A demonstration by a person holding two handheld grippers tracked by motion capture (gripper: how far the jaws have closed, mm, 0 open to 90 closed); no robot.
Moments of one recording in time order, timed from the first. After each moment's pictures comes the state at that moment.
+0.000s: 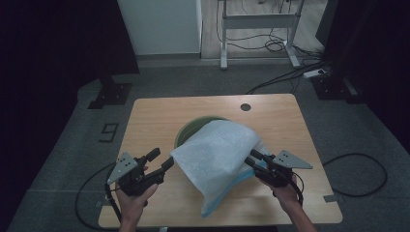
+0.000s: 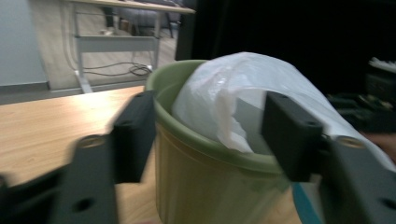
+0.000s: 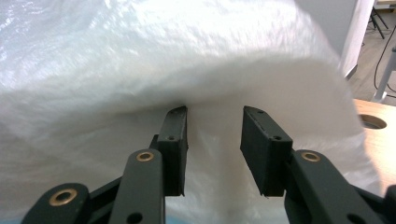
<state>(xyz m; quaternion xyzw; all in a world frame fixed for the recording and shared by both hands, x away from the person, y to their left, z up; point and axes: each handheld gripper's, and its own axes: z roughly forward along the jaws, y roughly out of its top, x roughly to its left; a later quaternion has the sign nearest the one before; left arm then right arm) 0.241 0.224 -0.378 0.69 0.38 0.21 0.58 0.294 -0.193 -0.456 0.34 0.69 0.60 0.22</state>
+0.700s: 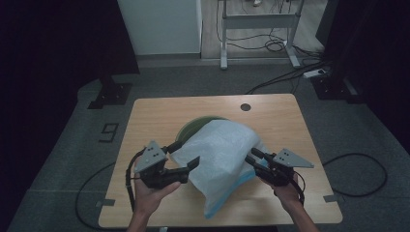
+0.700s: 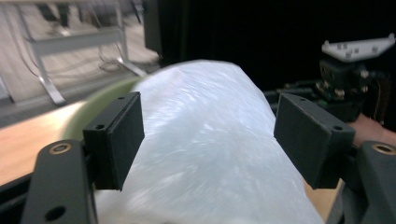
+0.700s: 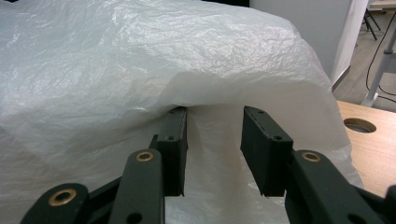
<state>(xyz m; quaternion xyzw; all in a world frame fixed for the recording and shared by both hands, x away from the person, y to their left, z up) 0.255 0.150 -0.343 0.76 0.31 0.18 0.54 0.292 -0.192 -0.446 0.34 0.69 0.59 0.22</state>
